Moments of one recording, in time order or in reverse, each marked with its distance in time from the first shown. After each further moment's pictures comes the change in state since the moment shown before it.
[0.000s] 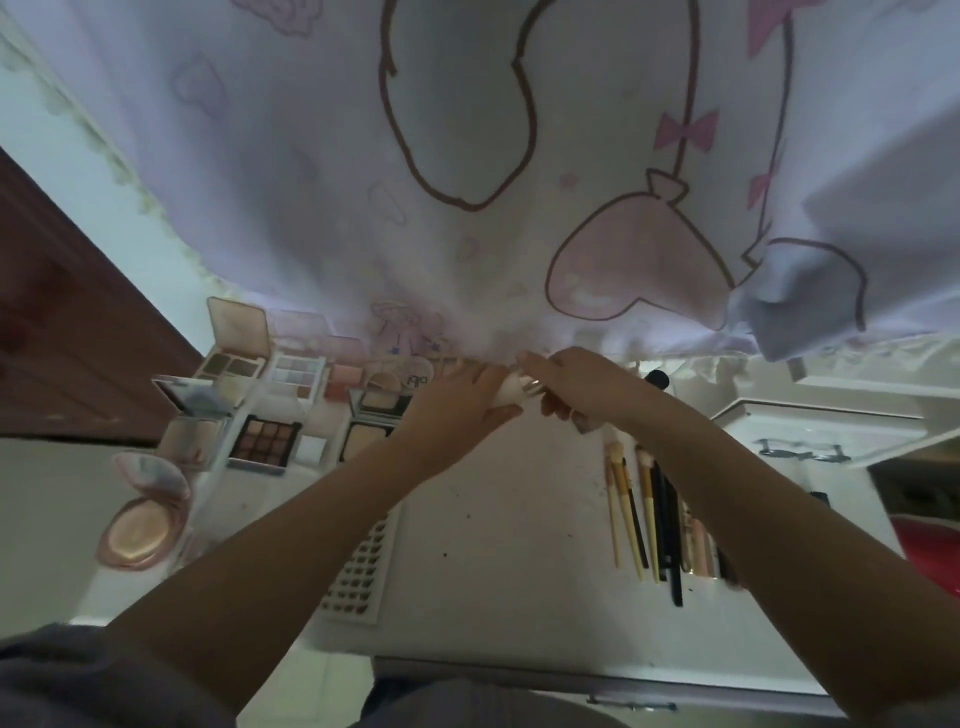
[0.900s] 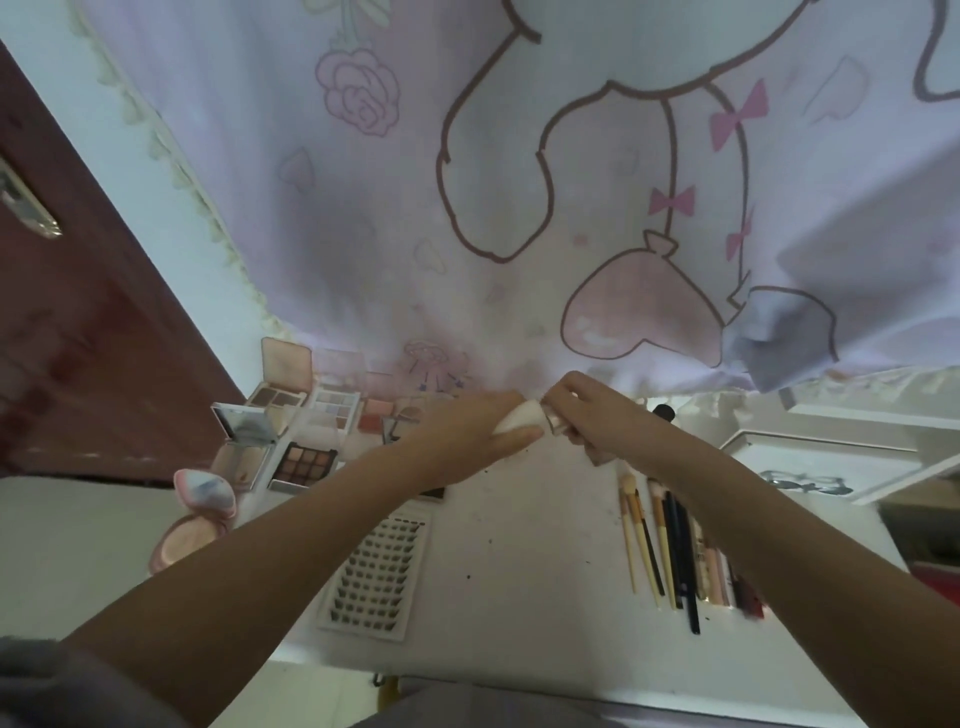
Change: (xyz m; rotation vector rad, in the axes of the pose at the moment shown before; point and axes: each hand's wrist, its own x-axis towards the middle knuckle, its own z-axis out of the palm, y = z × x) left_hand -0.030 0.015 -0.074 -0.281 -0.158 0.021; right_hand -0.057 -0.017 0.004 0.224 0.027 -0.191
